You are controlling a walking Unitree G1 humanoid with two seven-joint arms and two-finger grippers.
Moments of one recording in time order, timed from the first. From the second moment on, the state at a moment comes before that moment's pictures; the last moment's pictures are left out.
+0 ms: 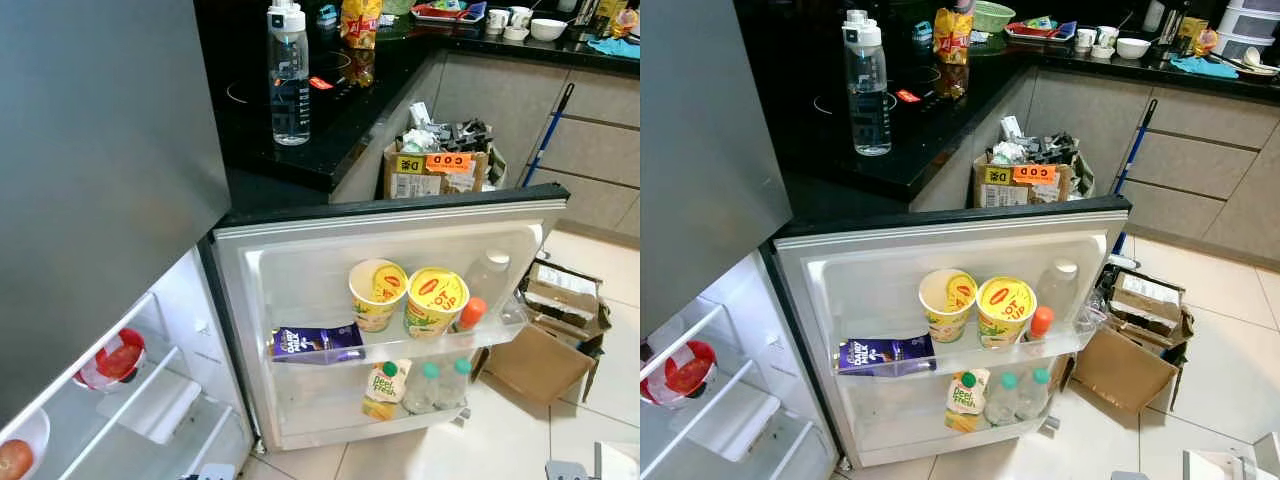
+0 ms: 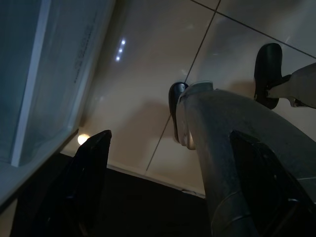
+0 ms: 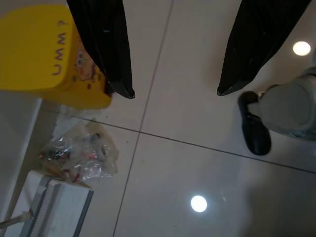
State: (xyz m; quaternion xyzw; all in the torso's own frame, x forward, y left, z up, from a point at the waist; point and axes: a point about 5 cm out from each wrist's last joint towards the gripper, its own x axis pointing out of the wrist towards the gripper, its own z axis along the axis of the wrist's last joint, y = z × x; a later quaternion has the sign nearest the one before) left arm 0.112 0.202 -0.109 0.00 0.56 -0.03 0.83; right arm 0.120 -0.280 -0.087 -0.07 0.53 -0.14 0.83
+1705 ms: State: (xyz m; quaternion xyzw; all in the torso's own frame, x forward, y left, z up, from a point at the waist) left arm 0.114 0.190 -0.109 0.00 0.55 -0.05 0.83; right arm 0.125 -0.271 -0.087 -0.10 0.54 -0.02 0.84
